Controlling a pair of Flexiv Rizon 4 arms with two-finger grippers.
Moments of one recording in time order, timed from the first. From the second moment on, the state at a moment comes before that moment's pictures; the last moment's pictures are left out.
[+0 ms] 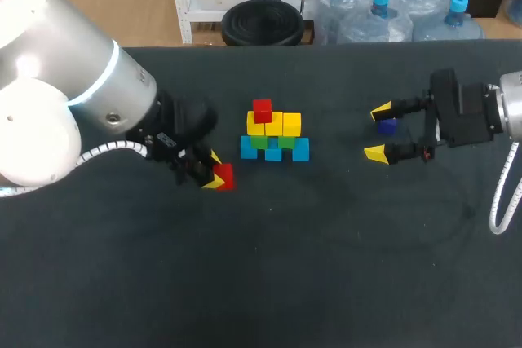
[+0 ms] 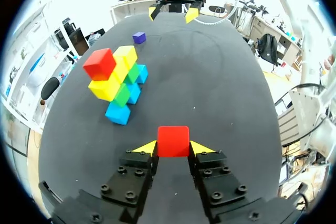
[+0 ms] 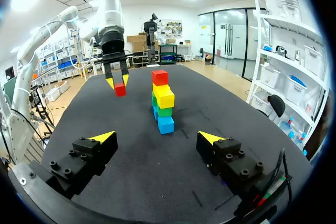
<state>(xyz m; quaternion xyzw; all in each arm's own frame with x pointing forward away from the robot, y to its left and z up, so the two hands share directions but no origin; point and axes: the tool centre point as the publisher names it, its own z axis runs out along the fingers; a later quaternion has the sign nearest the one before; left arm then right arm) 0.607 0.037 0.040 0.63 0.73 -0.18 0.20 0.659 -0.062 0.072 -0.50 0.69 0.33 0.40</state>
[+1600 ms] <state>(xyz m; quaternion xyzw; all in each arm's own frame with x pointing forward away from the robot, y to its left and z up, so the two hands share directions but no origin) 0.595 -0.078 0.005 0.69 0.67 -0.20 0.19 0.659 -0.062 0.072 -0.50 0.69 0.33 0.40</state>
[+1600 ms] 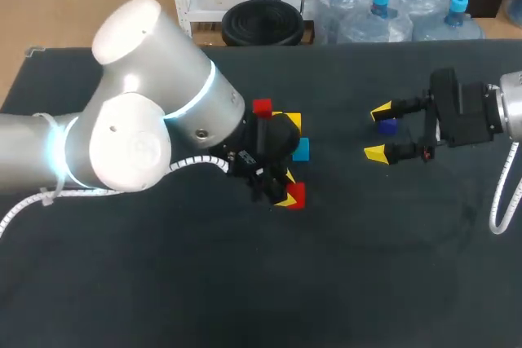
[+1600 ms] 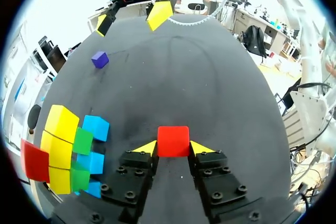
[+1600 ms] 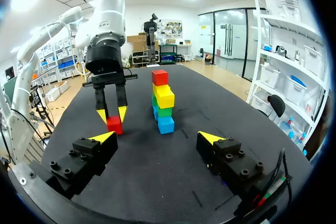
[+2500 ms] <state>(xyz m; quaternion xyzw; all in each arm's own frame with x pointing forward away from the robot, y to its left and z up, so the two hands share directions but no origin) 0.583 -0.032 0.049 0.74 0.63 -0.16 0.17 0.659 -0.062 0.072 -0.50 0.69 0.33 0.40</state>
